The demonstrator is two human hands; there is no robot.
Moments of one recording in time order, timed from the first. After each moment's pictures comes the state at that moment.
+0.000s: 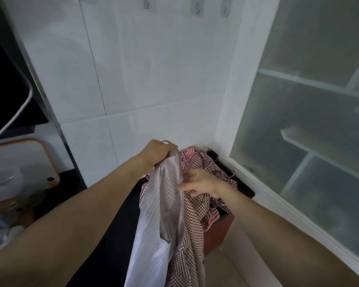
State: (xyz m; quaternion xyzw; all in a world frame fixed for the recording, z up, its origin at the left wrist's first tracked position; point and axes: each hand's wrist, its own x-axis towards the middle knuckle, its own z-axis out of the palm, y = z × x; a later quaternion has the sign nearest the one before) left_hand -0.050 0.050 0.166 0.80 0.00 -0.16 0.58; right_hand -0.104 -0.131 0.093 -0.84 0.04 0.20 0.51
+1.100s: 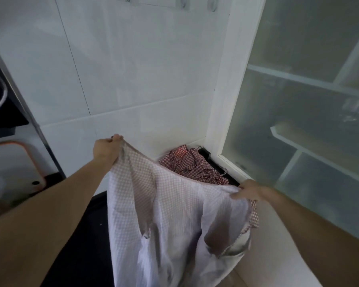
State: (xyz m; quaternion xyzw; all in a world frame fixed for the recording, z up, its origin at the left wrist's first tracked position) left_hand -0.010 0.111 0.143 0.81 0.15 0.05 0.56; right_hand -0.133 -0.301 0.071 -0.94 0.19 0.24 0.17
